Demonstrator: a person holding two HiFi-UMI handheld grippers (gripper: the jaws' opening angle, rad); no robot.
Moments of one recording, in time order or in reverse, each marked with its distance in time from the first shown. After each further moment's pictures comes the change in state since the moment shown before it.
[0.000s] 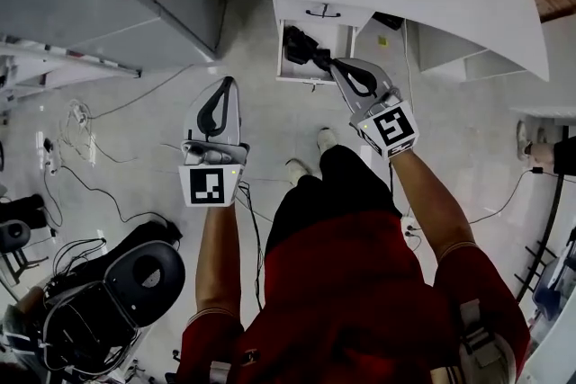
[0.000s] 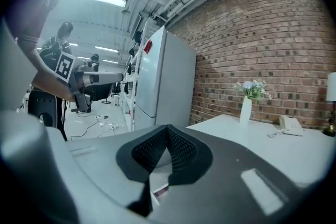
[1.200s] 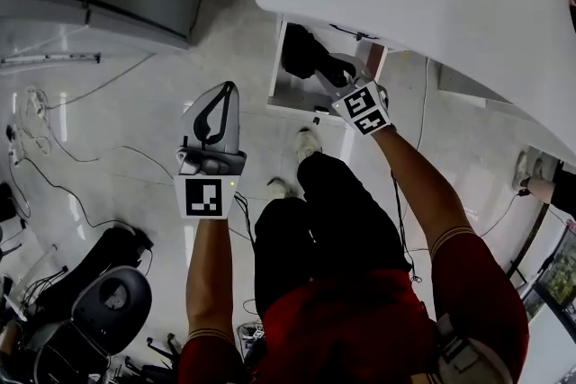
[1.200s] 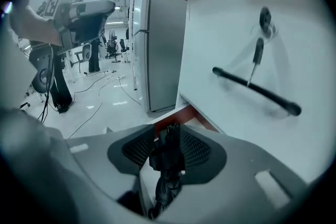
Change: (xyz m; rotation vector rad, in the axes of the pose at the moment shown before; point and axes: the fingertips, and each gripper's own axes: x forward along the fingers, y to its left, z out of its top) left arm 0.125 0.047 -0.292 -0.063 0.173 0.039; right arm 0.223 -0.078 -0.378 -0.045 0.471 0.168
